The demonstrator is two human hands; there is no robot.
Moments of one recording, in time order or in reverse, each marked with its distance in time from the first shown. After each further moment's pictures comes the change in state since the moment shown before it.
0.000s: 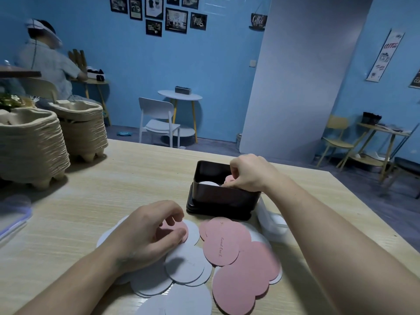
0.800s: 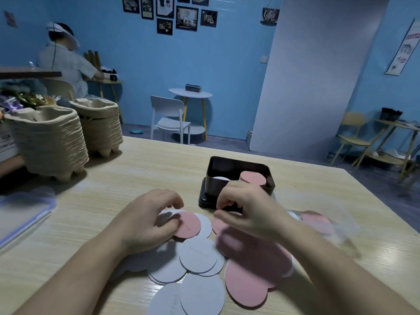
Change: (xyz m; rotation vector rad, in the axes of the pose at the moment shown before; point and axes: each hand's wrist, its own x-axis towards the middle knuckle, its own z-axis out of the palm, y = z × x) left_hand -0.004 -0.013 -0.021 0.157 -0.065 -0.171; right_hand -0.086 -0.050 0.027 0.496 0.202 -0.491
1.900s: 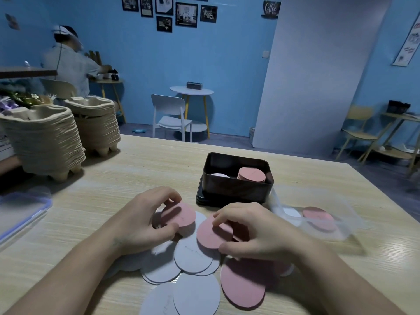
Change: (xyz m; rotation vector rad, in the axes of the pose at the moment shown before) left_hand 0.001 0.001 0.004 -0.081 -0.026 0.004; right_hand -0.034 -0.003 0.001 0.137 -0.275 0.147
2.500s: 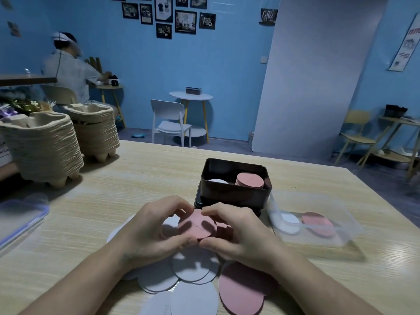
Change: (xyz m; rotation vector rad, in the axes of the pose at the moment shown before) left_hand 0.005 0.021 0.012 -0.139 0.083 0.209; right_hand 0.013 -0.006 0.025 0.128 0.253 -0.042
